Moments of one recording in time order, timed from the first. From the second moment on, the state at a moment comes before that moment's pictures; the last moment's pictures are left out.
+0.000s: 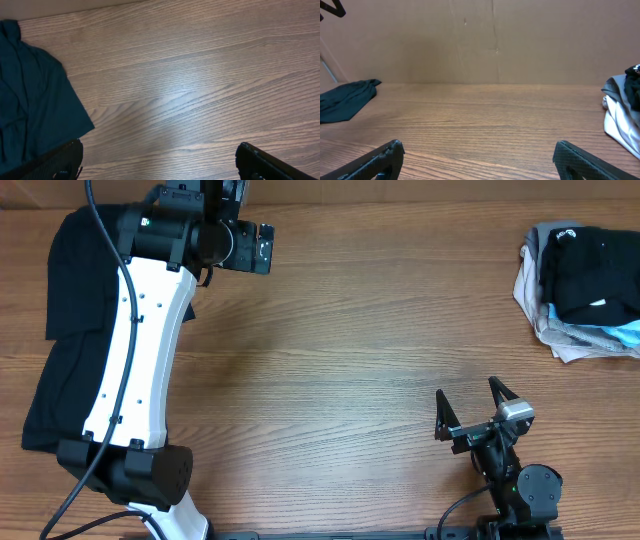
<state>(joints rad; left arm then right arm) -0.20 1.87 2.12 -1.21 0.01 -0.04 0.05 0.01 0.02 -0.02 -0.21 0.10</state>
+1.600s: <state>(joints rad) 0.10 1.10 1.02 -0.28 0.21 -0.05 0.05 0.01 0.02 -0.02 -0.21 0.10</state>
